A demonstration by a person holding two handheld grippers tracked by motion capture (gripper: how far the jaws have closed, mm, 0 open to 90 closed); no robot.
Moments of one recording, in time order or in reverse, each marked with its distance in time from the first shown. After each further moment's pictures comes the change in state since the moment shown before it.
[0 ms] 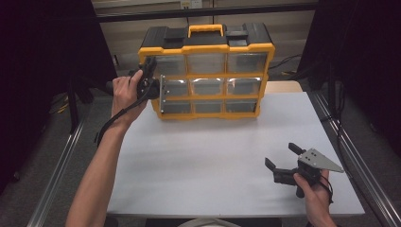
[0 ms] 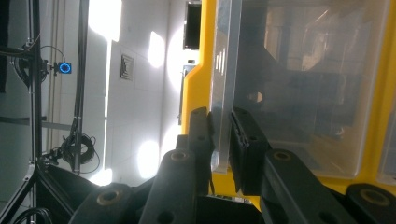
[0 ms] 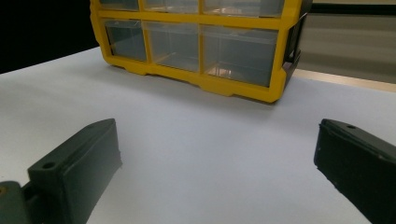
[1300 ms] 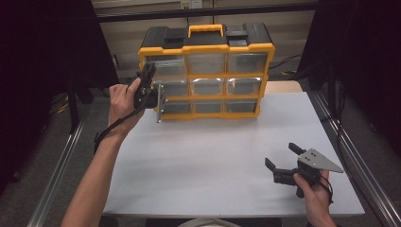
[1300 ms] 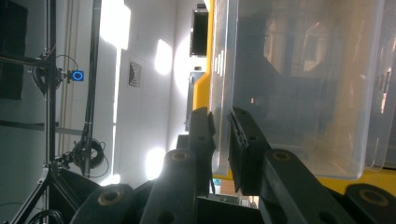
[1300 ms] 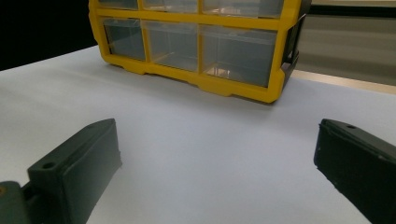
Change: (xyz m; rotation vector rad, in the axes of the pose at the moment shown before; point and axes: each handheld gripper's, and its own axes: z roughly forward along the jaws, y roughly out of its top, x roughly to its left) left arm 0.000 0.002 -0.027 -0.033 0.023 0.009; right arm 0.001 0.000 0.000 0.001 -0.005 -0.017
